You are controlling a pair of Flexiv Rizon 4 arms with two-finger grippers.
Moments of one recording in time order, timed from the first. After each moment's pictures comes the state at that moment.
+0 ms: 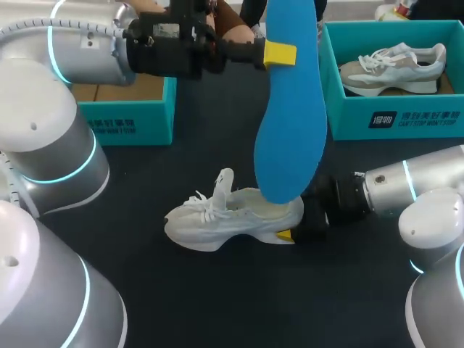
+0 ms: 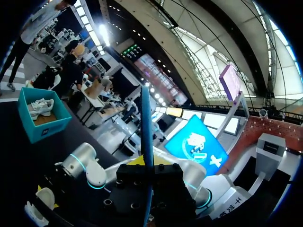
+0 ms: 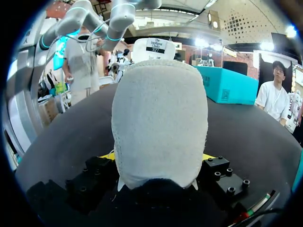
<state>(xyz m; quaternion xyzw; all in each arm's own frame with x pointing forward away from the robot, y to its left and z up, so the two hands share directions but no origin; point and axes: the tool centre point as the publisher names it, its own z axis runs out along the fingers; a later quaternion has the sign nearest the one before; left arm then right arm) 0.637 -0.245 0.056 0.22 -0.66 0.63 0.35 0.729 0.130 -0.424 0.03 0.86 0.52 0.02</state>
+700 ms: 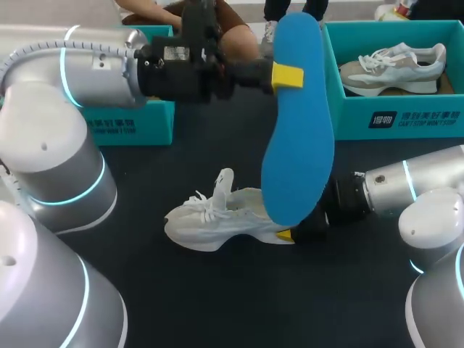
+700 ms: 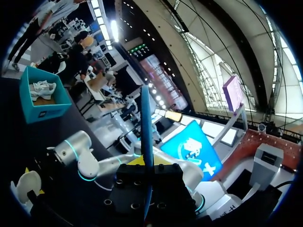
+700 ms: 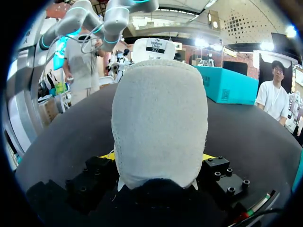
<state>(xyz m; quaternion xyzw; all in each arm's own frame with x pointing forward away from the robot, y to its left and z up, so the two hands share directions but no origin) 0.621 -0.255 0.037 0.26 -0.63 0.61 0.39 0.729 0.130 -0.424 0.03 0.86 0.52 0.02</state>
